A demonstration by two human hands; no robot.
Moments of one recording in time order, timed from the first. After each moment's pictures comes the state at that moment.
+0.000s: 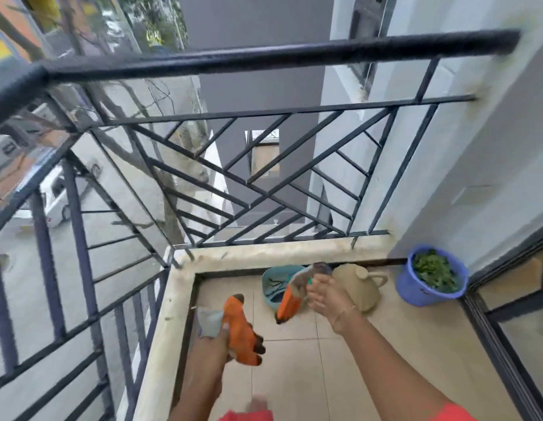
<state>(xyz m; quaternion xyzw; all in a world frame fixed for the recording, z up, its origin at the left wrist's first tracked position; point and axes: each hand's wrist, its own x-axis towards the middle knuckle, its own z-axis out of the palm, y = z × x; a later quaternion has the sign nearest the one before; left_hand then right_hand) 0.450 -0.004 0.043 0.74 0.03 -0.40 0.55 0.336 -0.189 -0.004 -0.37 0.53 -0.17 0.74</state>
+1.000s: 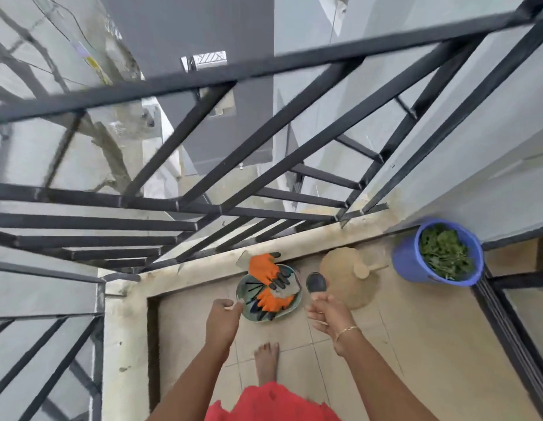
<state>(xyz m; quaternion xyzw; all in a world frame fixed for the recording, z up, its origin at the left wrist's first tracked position) 0.609 -0.285 -0.172 0.84 -0.05 -0.46 0.30 0.426 -0.380 -0.152 -0.26 0.66 -0.11 0.69</state>
